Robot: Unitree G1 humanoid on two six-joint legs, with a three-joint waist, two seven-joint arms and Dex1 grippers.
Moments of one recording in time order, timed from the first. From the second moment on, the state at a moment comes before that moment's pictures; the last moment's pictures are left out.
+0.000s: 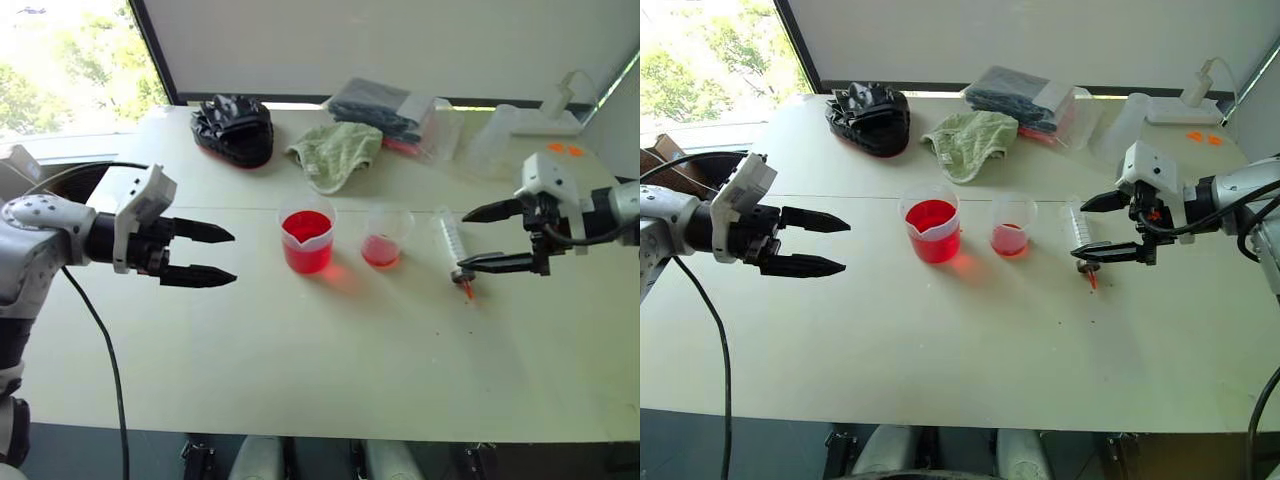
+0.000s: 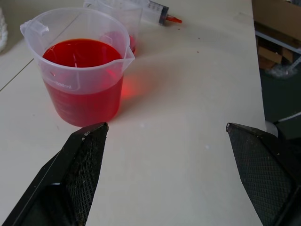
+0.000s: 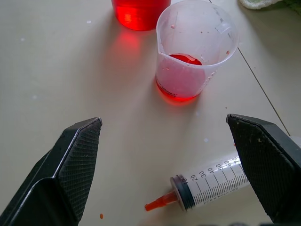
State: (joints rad) left arm -0.56 1.05 0.03 -0.08 -0.66 0.72 -1.41; right arm -0.64 -1.20 0.06 -0.02 0.44 0.62 1.36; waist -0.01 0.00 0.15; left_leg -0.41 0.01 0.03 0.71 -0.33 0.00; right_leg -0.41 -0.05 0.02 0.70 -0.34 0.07
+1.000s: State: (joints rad) left arm -0.69 0.95 -0.02 -0.02 -0.62 0.70 -1.43; right arm -0.56 -1.23 -0.01 0.02 0.38 0.69 1.34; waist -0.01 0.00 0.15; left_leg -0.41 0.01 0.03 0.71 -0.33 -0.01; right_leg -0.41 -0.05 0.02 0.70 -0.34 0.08
